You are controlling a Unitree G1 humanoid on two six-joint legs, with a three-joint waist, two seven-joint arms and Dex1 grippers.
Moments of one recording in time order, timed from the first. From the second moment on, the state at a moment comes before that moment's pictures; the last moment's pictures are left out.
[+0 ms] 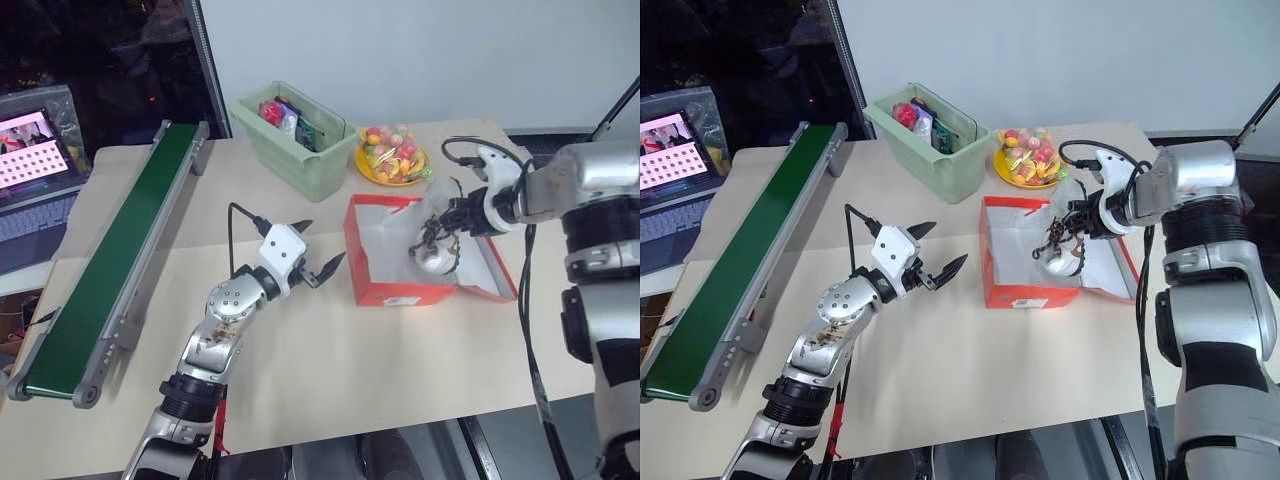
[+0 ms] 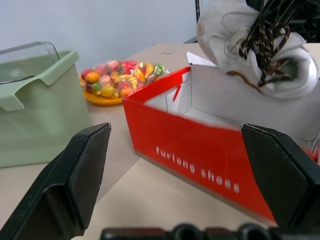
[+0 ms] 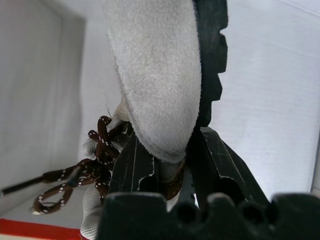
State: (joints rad) left arm -0.38 0.25 -0.17 -0.10 -0.08 0.18 -0.51; right arm -1.29 -0.69 0.29 0.80 0.40 1.30 0.58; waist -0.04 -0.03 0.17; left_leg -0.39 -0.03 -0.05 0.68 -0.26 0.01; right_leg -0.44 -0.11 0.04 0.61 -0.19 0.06
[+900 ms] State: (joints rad) left arm -0.34 0.25 -0.17 -0.15 -0.08 0.20 -0.48; right arm -1.45 -0.51 0.21 1.07 0.12 1.13 0.80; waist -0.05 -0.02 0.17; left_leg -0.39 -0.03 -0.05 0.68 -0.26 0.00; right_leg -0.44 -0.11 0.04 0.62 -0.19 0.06
